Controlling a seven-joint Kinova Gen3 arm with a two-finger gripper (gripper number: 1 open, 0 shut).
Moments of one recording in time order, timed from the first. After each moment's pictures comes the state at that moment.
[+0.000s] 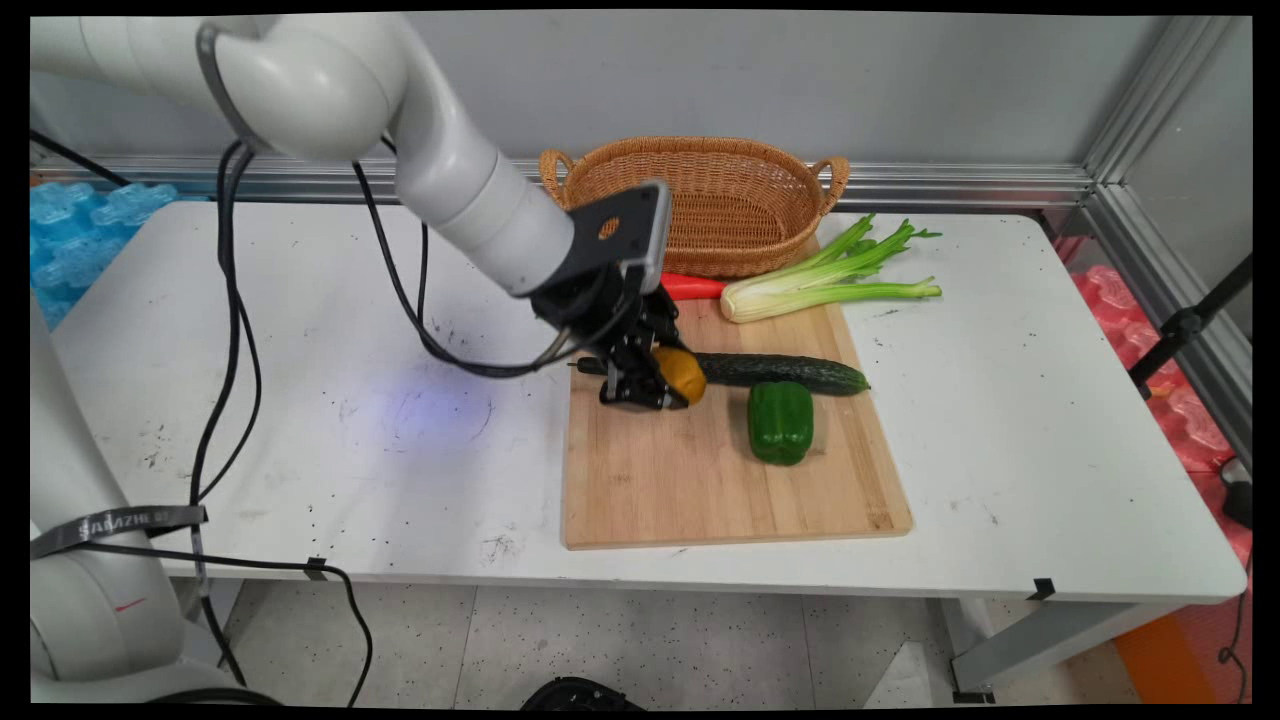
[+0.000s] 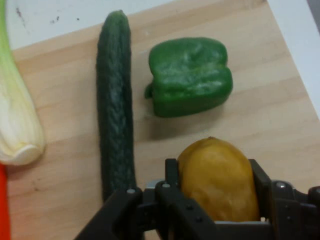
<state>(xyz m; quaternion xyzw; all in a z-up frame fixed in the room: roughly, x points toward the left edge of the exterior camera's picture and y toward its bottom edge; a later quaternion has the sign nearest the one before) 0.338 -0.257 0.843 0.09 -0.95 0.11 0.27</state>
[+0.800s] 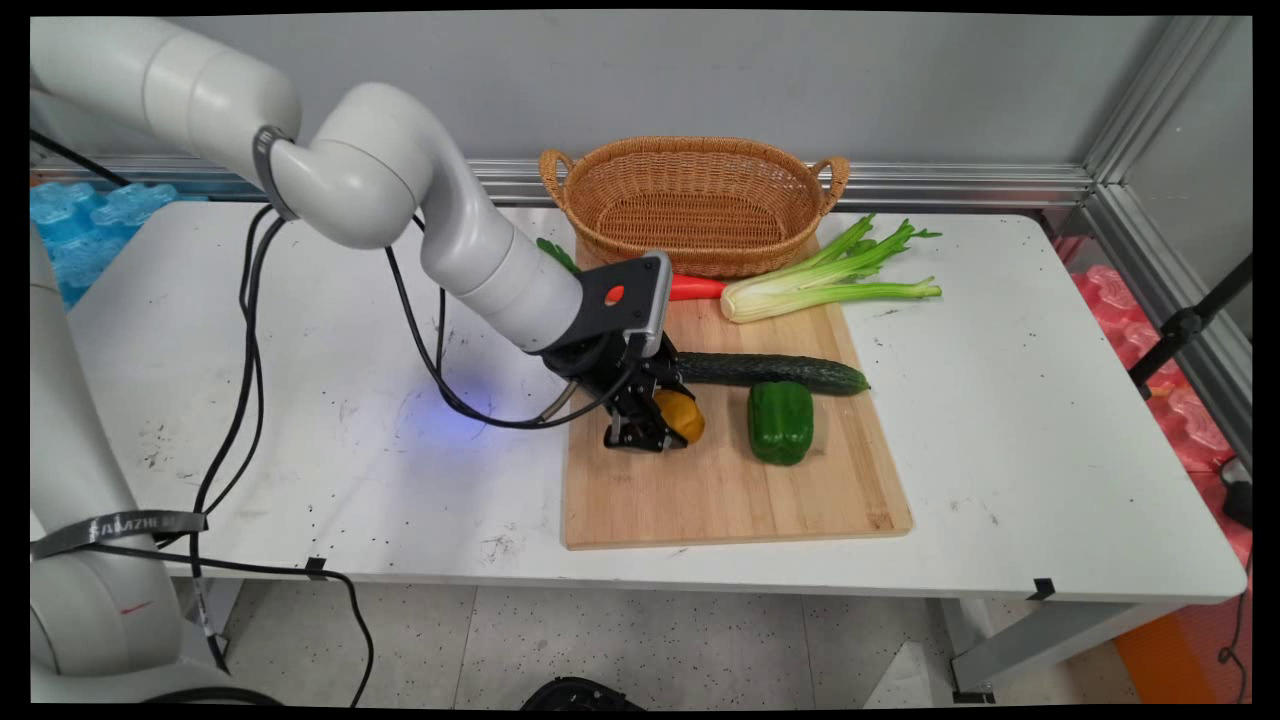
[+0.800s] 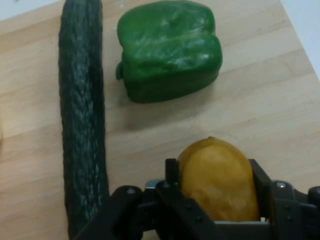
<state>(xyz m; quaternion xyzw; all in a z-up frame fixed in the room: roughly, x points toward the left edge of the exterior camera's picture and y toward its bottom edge) 0.334 -0.254 0.785 0.08 -0.95 0.11 0.27</state>
